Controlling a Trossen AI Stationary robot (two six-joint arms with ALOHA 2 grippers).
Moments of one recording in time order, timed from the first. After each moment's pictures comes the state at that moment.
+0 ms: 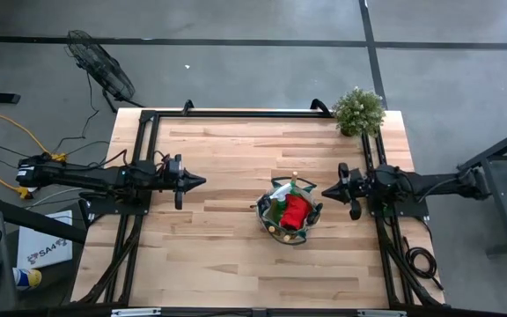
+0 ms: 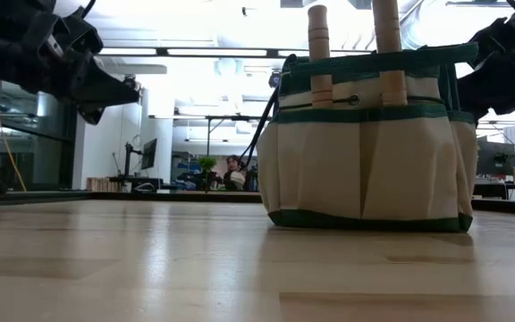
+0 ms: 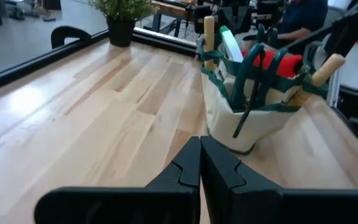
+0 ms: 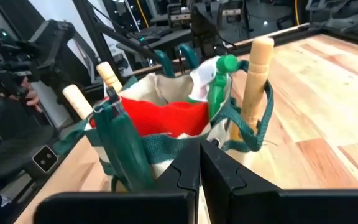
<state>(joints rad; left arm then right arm) -0.01 0.49 0.14 0.20 -0.14 -0.25 0.01 0.17 0.01 0.03 -0.10 0.28</state>
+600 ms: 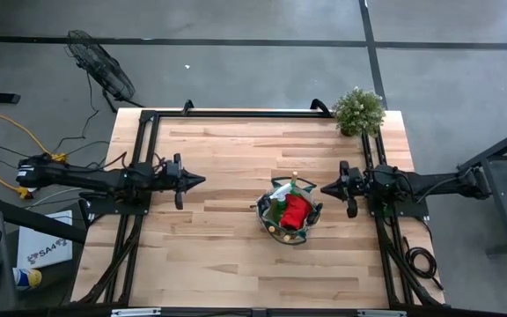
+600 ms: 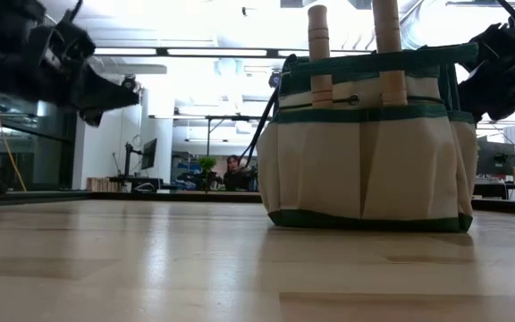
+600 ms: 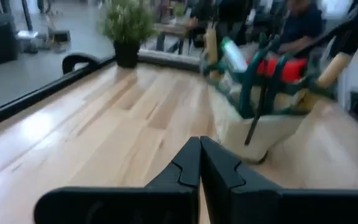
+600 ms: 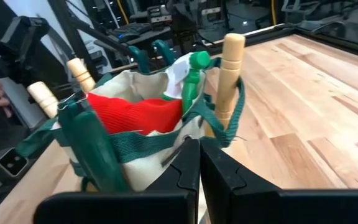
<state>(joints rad) -0.01 0.49 0.06 0.35 -0.17 -0.14 0.01 0.20 0.01 0.02 -0.03 0.27</state>
